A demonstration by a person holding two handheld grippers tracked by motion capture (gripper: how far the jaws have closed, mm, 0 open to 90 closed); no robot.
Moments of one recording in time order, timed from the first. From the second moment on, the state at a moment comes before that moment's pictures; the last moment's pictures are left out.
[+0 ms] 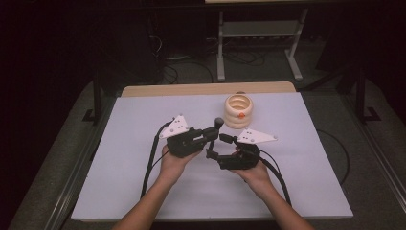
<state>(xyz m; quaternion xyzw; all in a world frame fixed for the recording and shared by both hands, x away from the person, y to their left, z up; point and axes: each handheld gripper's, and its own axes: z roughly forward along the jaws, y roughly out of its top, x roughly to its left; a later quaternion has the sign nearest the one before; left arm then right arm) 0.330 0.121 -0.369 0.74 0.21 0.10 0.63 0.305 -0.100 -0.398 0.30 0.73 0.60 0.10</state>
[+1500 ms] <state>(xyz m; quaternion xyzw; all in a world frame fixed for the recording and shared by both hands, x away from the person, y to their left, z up) 0.331 0.124 -0.369 0.74 0.20 0.08 0.63 0.309 -0.108 -0.395 0.35 0.71 0.60 0.09</state>
